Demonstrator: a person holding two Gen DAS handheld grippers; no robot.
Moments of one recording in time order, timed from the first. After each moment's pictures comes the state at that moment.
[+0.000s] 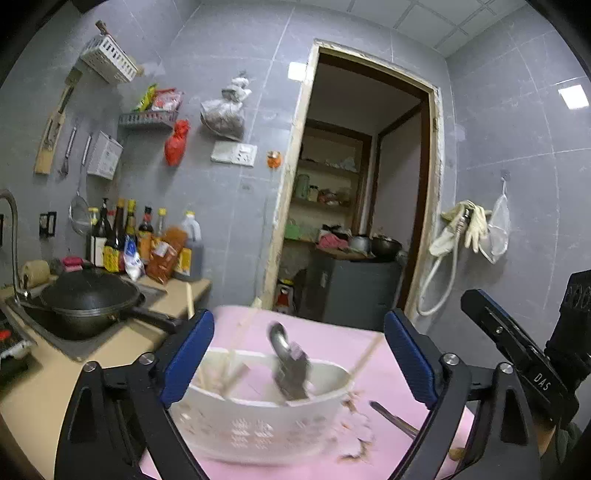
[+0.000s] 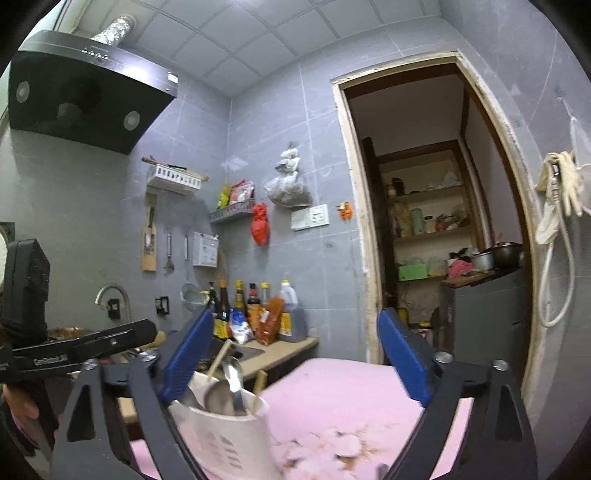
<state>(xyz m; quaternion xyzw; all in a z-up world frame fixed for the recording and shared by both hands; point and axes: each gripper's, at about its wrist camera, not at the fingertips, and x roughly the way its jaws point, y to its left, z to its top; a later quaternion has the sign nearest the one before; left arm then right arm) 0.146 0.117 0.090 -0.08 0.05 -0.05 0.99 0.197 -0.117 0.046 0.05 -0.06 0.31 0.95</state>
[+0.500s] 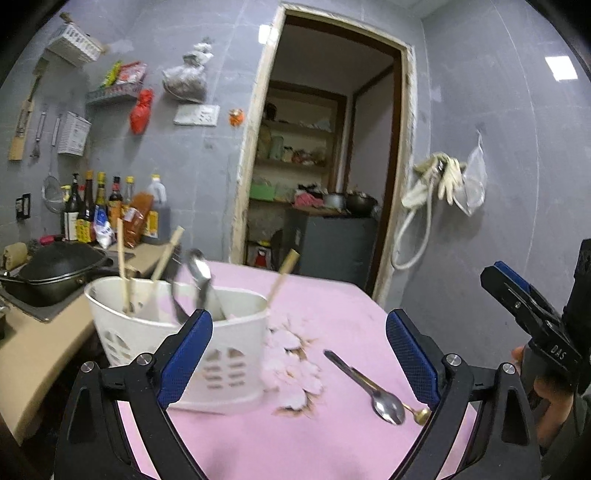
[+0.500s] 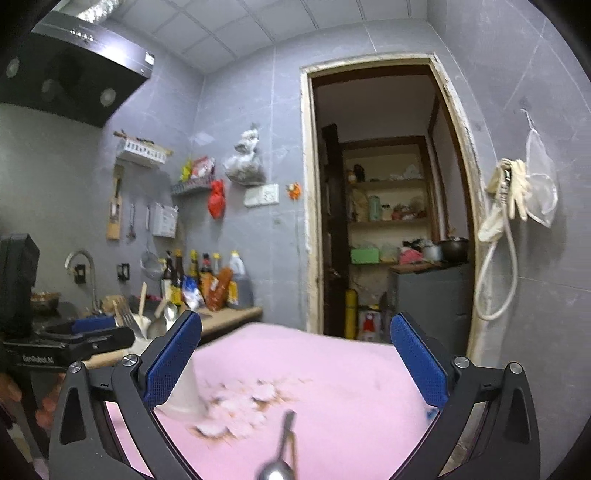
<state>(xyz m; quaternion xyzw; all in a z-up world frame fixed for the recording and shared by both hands) 0.150 0.040 0.048 -0.04 0.13 -0.10 0.99 0.173 -0.203 0.020 0.01 -0.02 0.23 0.97</state>
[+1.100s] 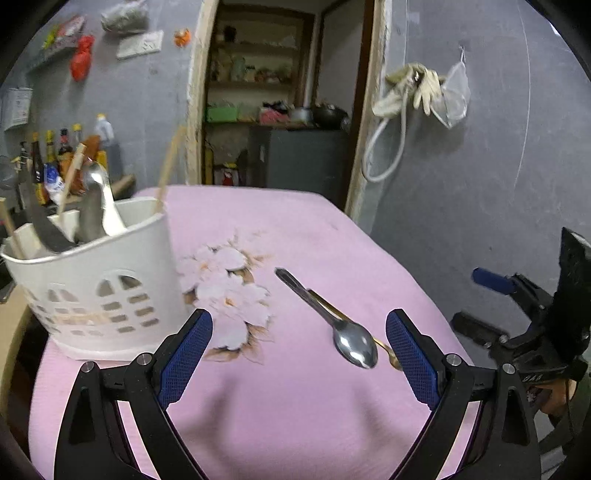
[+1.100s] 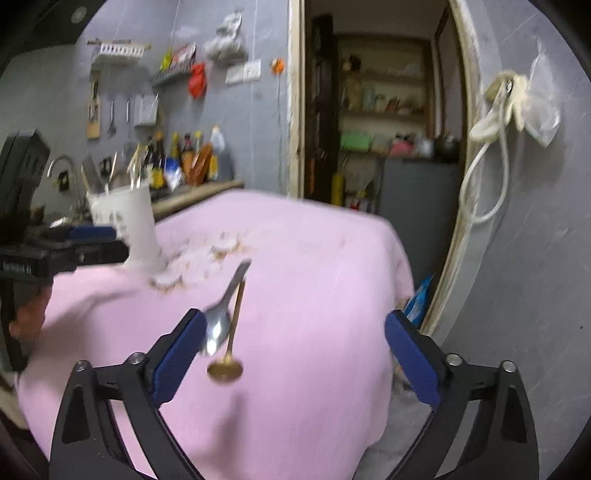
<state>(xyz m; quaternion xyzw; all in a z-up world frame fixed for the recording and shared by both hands) 0.198 -0.023 0.001 0.00 0.29 -0.16 0.94 0.198 -0.242 -0.054 -0.06 0.22 0.22 0.95</state>
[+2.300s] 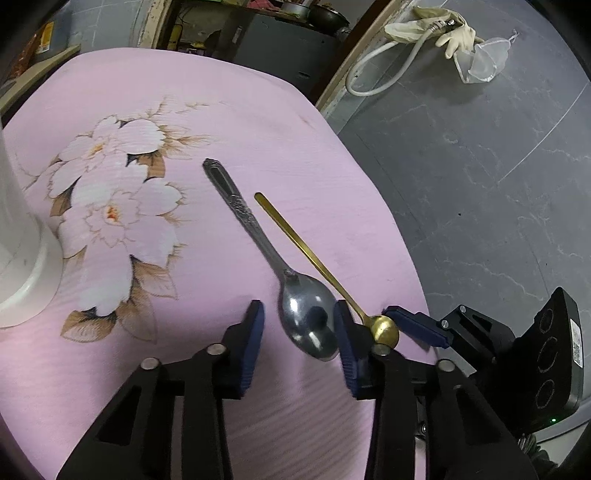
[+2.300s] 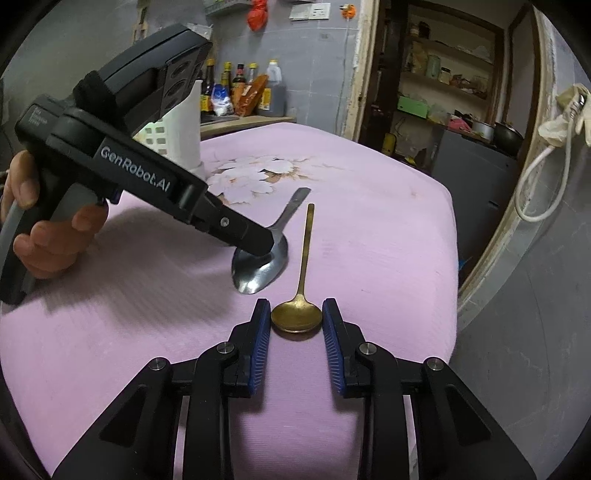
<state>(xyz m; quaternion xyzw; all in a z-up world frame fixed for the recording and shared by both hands) 0.291 -0.039 -0.043 -0.11 0.49 -0.25 0.83 0.202 -0.199 -0.095 -0.16 0.29 0.28 0.90</state>
